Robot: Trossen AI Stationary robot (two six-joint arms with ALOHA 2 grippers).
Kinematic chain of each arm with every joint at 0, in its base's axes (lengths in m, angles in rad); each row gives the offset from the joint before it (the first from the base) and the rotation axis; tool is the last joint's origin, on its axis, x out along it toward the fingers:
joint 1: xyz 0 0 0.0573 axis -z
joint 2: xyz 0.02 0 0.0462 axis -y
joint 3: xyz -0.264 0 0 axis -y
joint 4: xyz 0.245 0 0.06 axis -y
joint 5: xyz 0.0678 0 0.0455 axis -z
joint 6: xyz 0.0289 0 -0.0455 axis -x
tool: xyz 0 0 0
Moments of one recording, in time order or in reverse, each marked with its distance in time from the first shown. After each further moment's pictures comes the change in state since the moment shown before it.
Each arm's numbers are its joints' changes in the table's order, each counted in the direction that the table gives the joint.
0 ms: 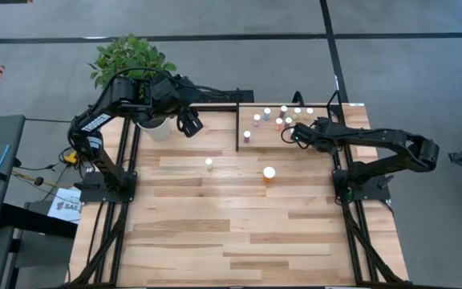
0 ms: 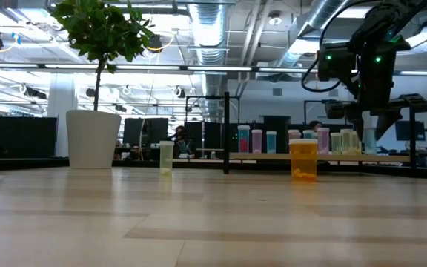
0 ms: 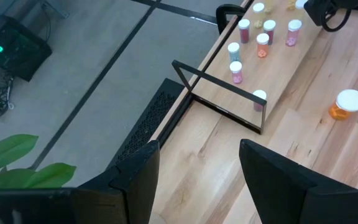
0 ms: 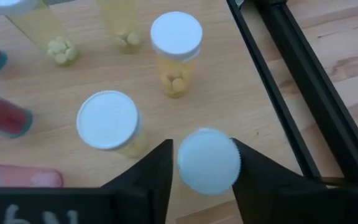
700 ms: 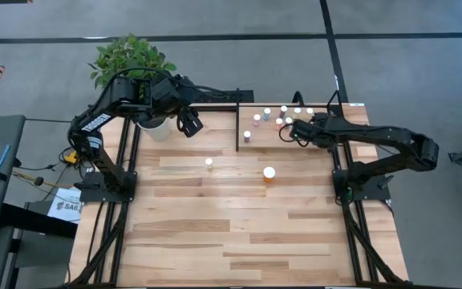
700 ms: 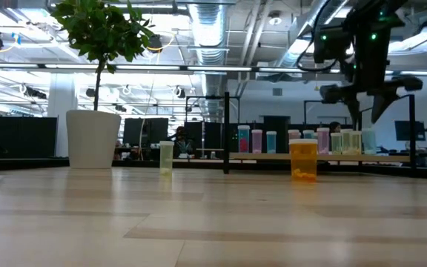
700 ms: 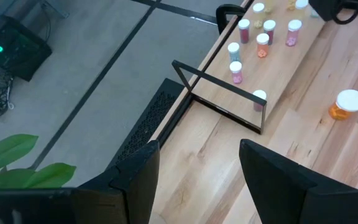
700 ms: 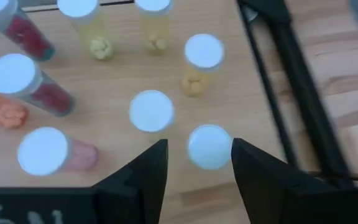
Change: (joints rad) left arm 0.000 0.000 0.000 0.000 0.000 0.000; right arm -0.037 0.001 0.134 -0.140 -0.043 0.050
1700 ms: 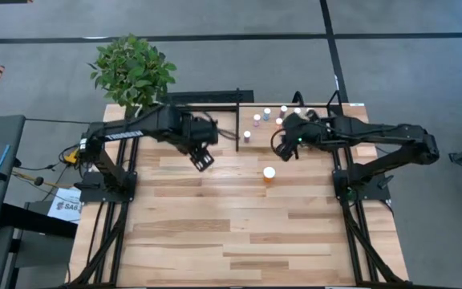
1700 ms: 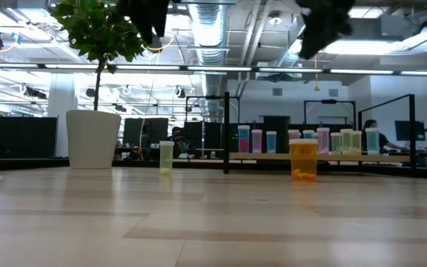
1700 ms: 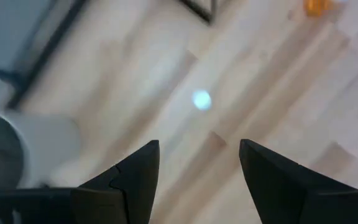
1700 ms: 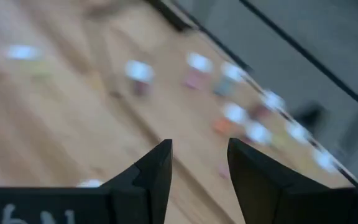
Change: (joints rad) left arm 0.053 -0.010 -0.403 0.000 0.292 0.354; right arm -0.350 0.000 0.437 -0.027 -0.029 0.771
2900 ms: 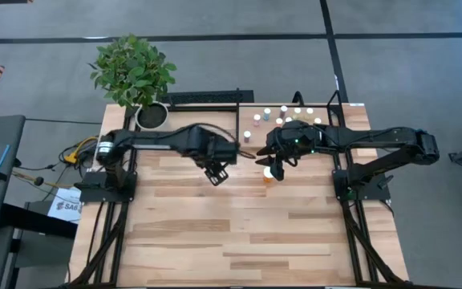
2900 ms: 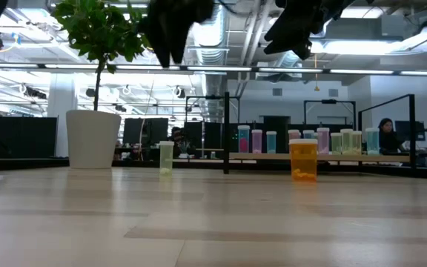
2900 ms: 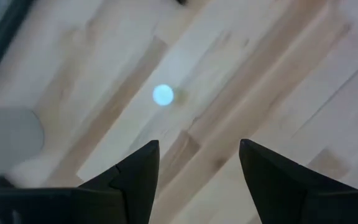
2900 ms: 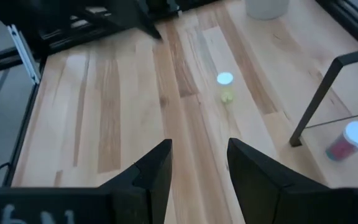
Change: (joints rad) left arm 0.145 -0.145 -0.040 0.077 -0.040 0.197; right arm 0.012 0.002 -0.249 0.688 -0.690 0.285
